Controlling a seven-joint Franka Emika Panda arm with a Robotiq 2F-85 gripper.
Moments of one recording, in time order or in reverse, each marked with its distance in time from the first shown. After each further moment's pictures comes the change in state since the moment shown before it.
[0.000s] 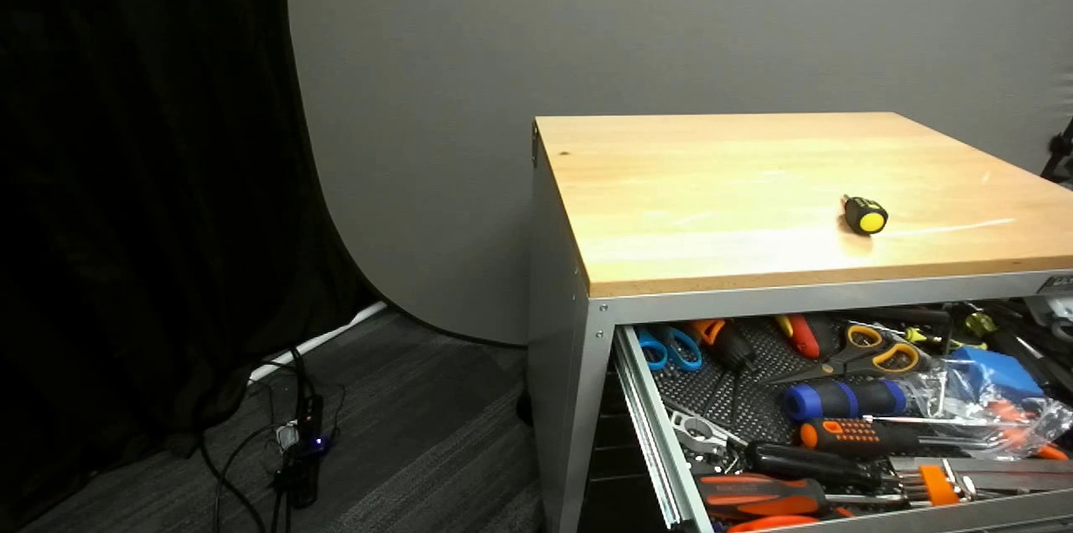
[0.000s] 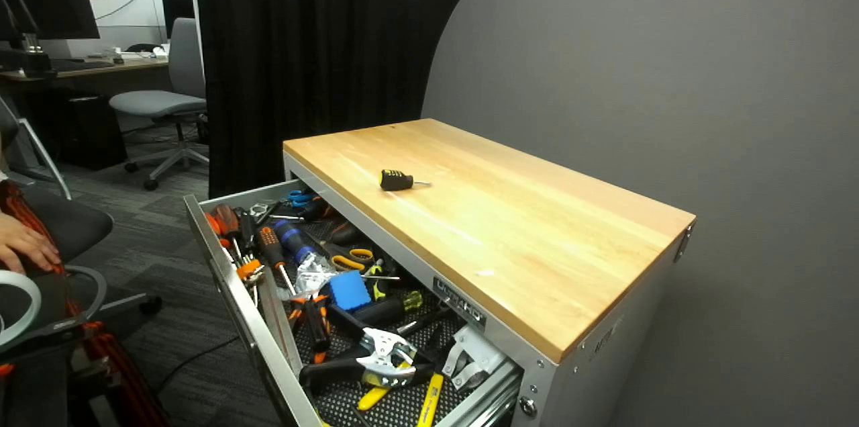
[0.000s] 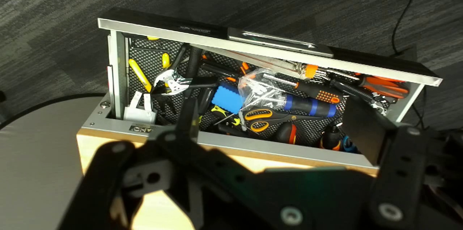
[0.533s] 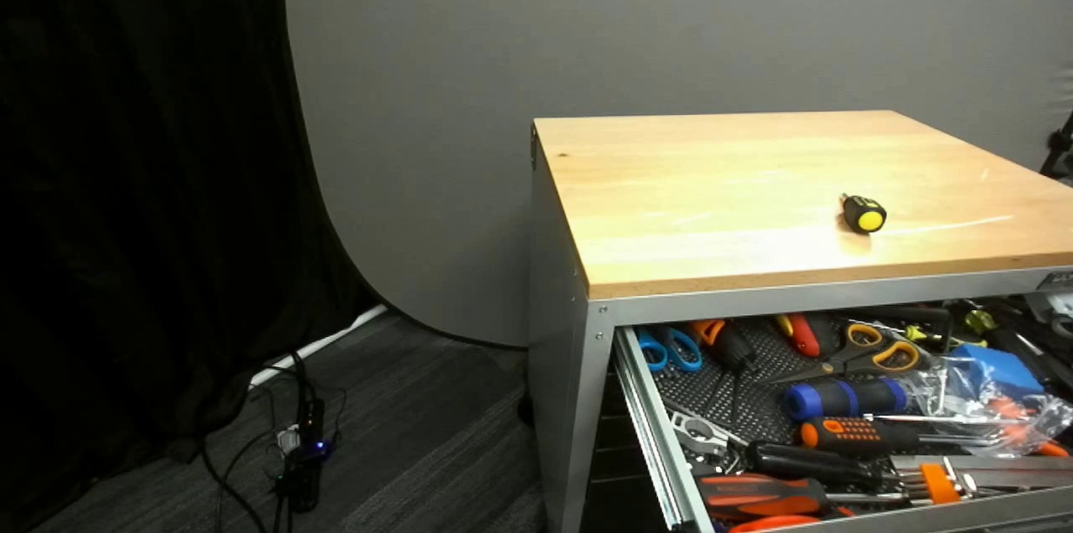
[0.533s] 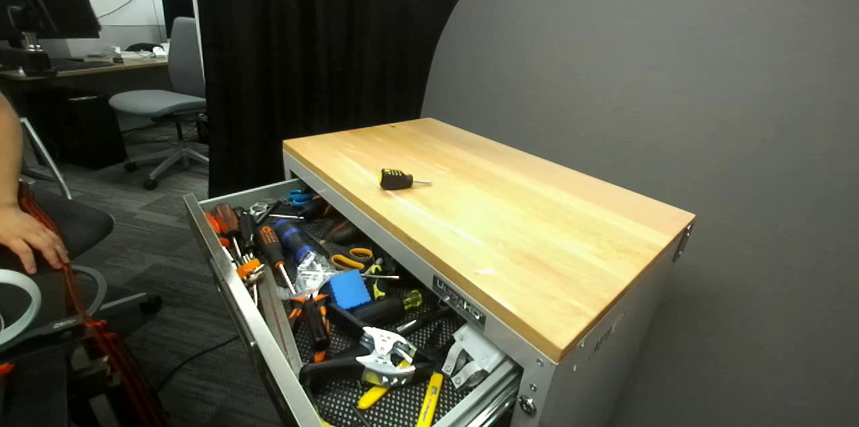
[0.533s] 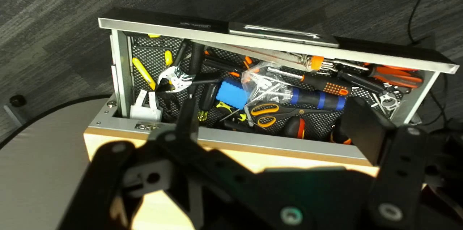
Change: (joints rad) arm 0.012 0.033 0.072 -0.002 0.010 0.043 0.111
